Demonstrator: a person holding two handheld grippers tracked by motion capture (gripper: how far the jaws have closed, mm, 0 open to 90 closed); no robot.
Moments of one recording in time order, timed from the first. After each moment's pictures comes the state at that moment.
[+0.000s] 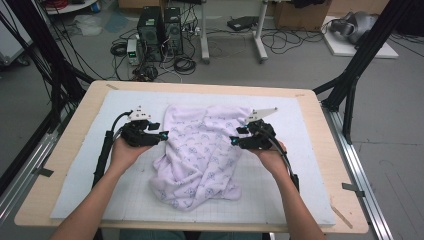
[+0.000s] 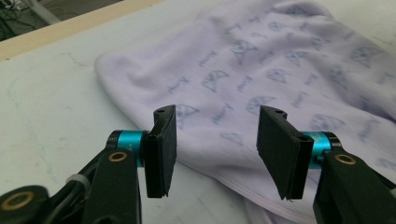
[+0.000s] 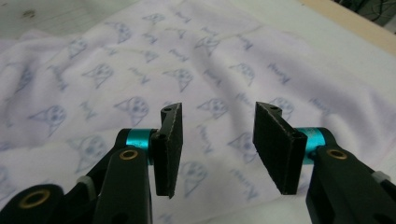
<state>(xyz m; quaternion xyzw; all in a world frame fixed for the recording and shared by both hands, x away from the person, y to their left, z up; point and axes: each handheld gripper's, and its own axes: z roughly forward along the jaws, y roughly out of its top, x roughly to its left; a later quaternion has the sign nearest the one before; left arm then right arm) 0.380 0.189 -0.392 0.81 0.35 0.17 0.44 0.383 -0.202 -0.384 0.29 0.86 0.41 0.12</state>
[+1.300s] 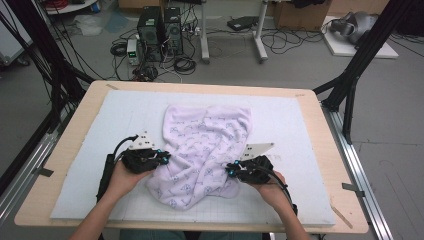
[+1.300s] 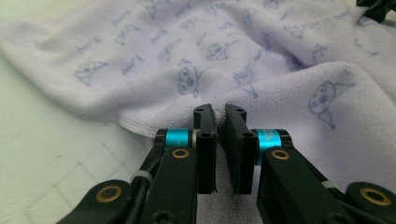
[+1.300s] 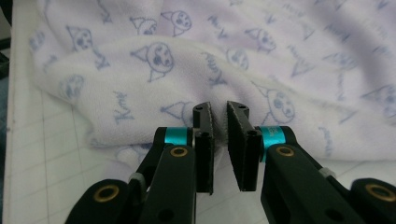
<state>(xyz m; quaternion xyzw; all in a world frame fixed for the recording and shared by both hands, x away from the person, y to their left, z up) 0.322 0.181 -0.406 0.83 0.30 0.14 0.44 0.307 -0.192 -0.412 0.22 0.88 0.42 0.09</state>
